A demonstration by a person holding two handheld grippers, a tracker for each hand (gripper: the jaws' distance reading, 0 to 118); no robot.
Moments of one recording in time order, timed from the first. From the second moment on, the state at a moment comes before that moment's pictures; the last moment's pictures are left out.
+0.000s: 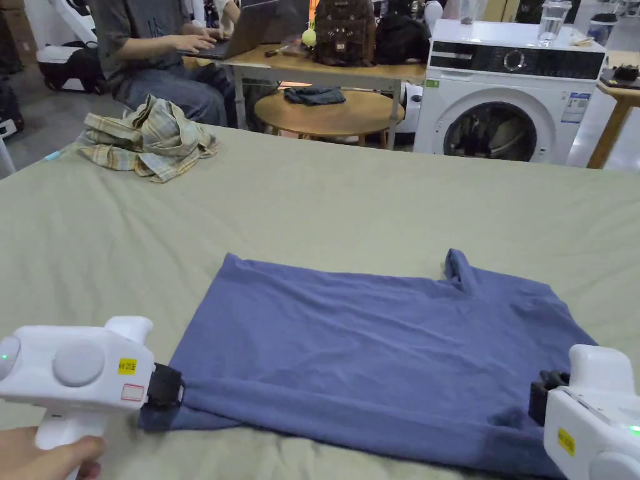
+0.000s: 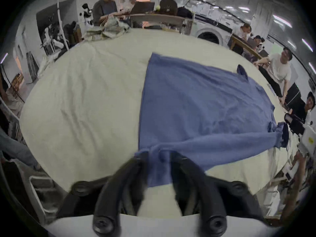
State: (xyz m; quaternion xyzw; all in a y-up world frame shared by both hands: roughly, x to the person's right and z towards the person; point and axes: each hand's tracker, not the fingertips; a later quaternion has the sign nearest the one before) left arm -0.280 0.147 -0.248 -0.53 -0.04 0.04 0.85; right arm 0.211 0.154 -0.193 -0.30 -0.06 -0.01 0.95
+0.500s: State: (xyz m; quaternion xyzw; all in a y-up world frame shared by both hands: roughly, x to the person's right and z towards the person) left arm -0.274 0.124 -0.243 -0.53 -0.06 0.01 0.85; right arm 0.231 0.162 -0.181 -0.37 -0.07 -0.01 0.93
